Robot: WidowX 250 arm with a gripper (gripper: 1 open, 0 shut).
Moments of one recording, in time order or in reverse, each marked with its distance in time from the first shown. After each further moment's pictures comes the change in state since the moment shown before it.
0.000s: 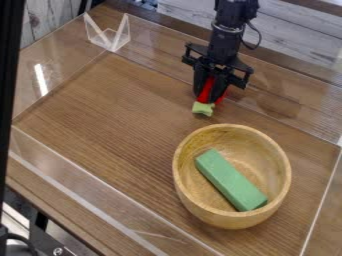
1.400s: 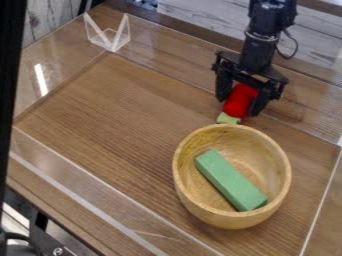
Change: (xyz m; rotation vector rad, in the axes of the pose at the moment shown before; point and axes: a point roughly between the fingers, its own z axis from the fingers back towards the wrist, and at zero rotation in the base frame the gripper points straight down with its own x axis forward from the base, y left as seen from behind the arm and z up) arm -0.009 -0.043 0.020 -0.025 -0.015 -0.055
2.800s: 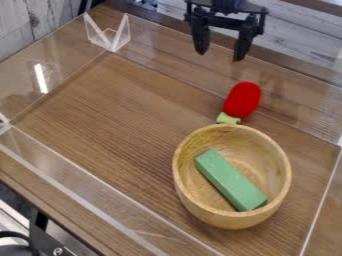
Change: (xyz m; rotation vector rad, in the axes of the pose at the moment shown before) arm -0.003 0.038 0.059 -0.116 -0.099 0.206
